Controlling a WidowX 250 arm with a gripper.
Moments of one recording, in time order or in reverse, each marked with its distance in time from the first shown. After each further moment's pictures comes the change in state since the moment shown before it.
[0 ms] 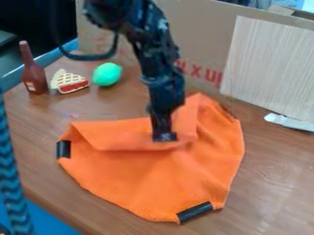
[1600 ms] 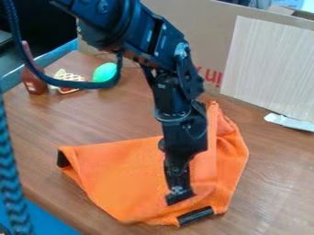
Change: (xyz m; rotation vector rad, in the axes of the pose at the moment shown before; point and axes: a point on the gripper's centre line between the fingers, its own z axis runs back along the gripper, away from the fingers) arm 0.006 -0.099 0.015 -0.132 -0.006 -0.172
